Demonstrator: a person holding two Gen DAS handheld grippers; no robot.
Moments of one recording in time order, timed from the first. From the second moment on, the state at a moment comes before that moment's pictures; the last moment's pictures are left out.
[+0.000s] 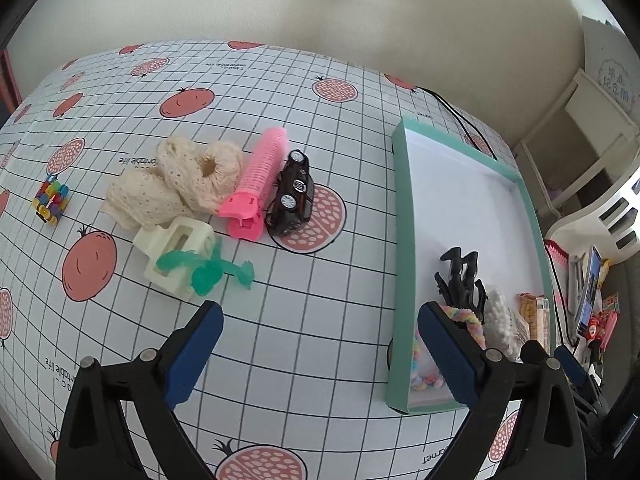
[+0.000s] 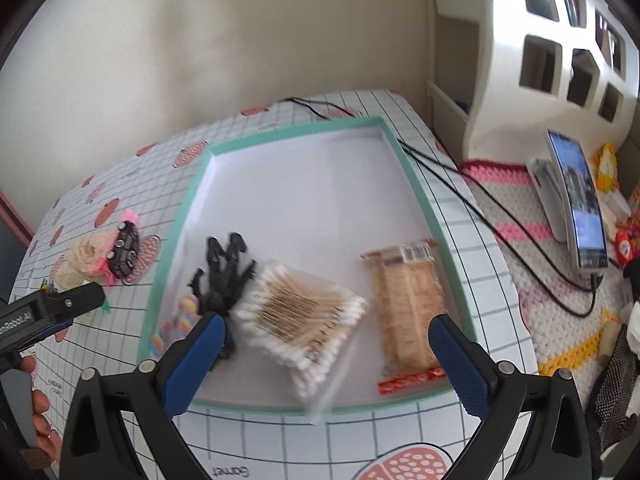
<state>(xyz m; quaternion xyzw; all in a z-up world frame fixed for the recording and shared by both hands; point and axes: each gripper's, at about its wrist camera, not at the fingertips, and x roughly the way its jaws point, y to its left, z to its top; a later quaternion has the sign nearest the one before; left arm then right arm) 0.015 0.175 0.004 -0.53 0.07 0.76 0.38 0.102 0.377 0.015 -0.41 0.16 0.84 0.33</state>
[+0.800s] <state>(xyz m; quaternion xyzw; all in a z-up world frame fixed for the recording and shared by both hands) -0.030 0.128 0.008 -0.52 0.01 0.79 0.33 0.019 0.275 0.031 -0.37 0.09 0.90 0.21</state>
